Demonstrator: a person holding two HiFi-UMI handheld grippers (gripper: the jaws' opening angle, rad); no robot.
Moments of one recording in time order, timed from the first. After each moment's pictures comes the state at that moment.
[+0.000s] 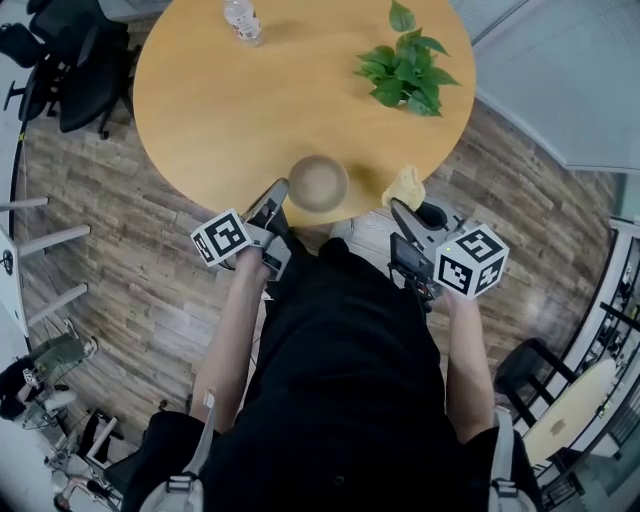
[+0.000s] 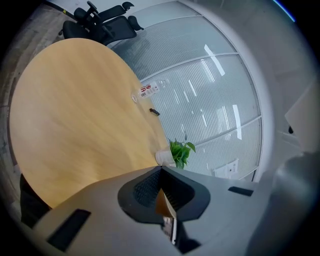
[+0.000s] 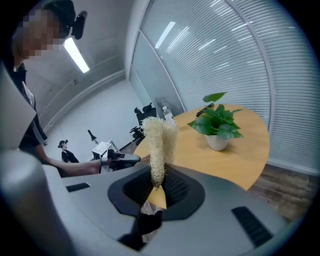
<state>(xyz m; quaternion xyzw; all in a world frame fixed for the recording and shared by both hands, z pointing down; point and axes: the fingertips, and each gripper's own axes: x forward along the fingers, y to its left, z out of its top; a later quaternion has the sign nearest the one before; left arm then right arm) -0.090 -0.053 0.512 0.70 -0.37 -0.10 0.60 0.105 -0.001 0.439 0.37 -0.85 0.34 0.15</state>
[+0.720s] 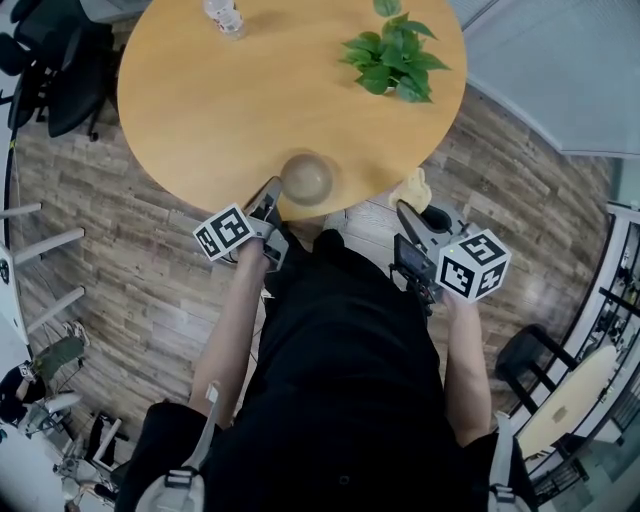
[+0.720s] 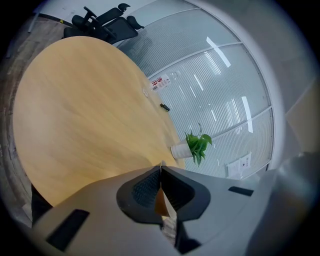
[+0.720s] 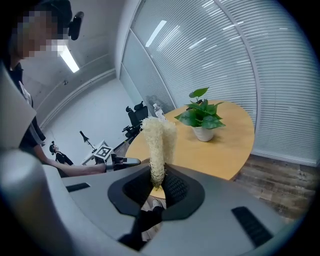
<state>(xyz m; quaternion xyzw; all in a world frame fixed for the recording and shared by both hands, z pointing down) -0.087 -0.046 0.571 0.69 -0.41 -0.05 0.59 0.137 0.021 0.457 0.41 -0.82 0.36 0.16</state>
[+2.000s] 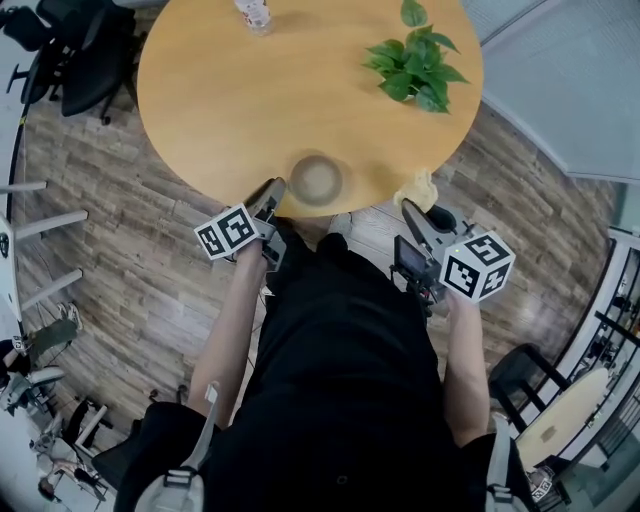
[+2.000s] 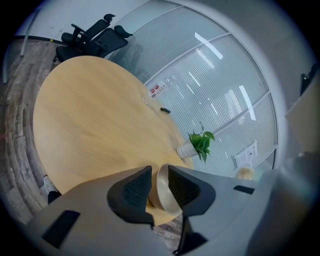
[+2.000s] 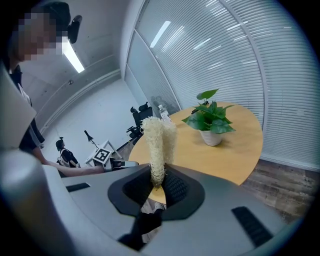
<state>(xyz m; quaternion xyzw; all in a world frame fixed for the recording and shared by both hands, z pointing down) -0.116 -0.036 0.569 0.71 -0.44 -0.01 0.54 0.122 0.011 0.451 0.39 -0.84 0.35 0.15</state>
